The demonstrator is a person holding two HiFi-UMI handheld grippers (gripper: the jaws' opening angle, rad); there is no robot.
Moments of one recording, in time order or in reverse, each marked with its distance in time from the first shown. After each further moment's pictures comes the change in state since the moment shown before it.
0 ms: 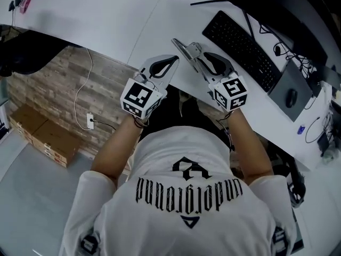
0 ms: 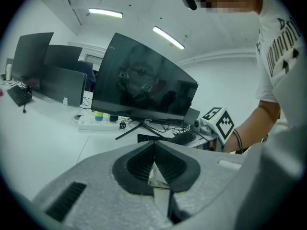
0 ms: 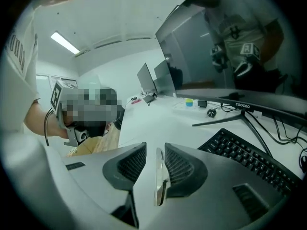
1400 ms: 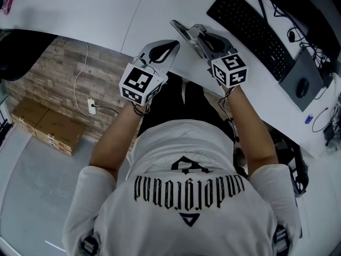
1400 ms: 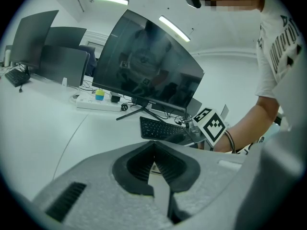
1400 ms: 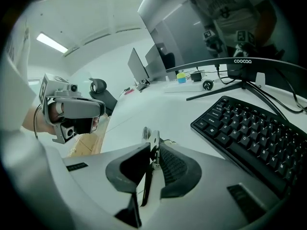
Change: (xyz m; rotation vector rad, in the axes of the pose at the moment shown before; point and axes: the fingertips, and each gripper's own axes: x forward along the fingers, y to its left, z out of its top) left arm 0.031 0.021 -0.066 -0.063 0.106 -0.028; right arm 0.058 -0.036 -0.071 0.089 0.105 -0.019
